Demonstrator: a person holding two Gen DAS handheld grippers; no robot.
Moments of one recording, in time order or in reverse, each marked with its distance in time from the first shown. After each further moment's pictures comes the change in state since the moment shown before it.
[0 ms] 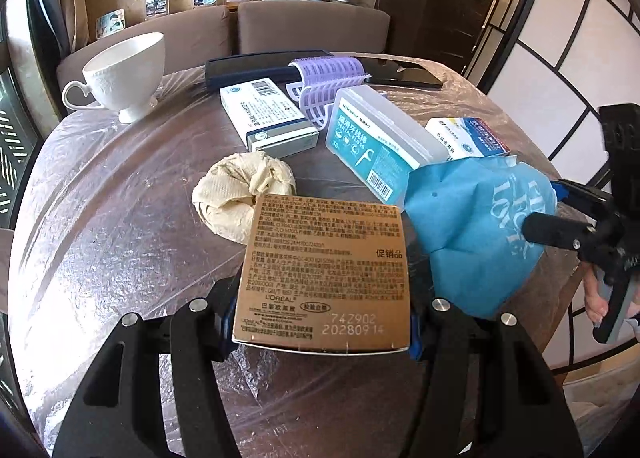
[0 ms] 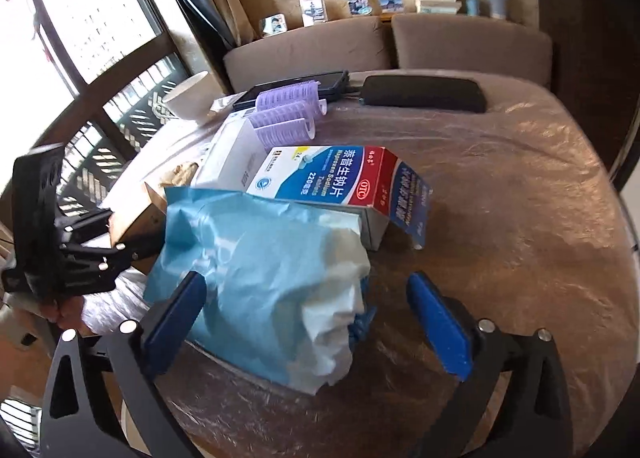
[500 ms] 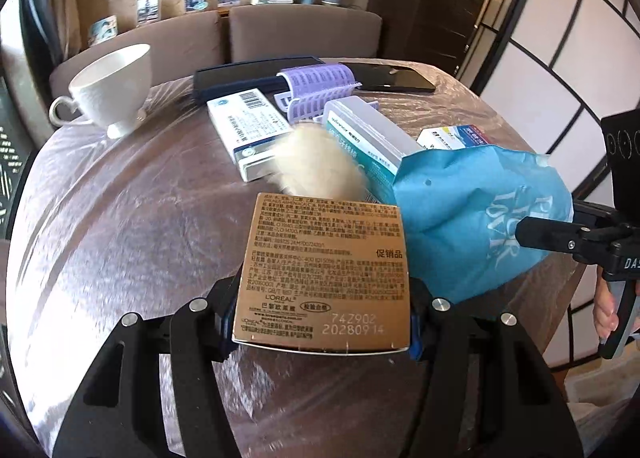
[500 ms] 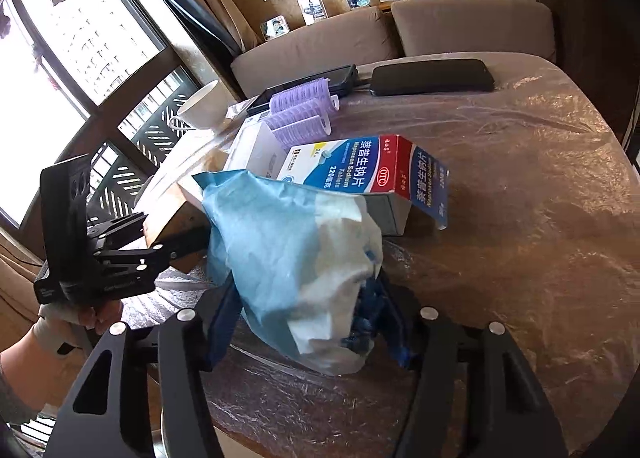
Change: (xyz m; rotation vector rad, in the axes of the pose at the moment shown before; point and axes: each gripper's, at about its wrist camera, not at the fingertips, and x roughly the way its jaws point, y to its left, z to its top) left arm -0.001 0.000 0.004 0.011 -0.016 -0.014; right arm -0.014 0.012 -0.012 0.059 -0.016 0.049
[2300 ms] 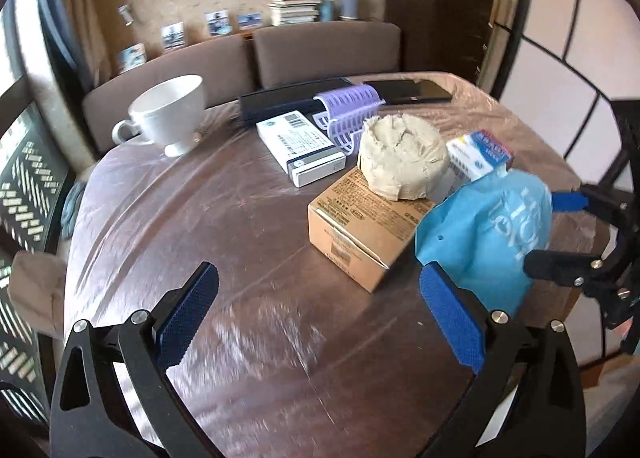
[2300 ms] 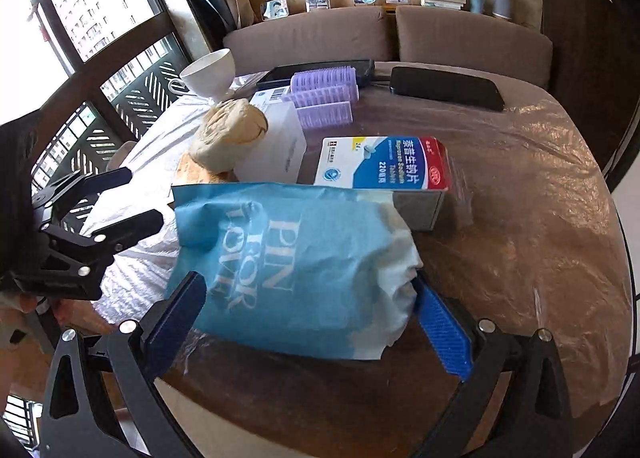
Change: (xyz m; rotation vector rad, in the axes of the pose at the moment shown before) left arm -0.024 0.003 -0.008 0.086 -0.052 0.142; right arm 0.015 0.053 -0.005 -0.121 0.049 -0.166
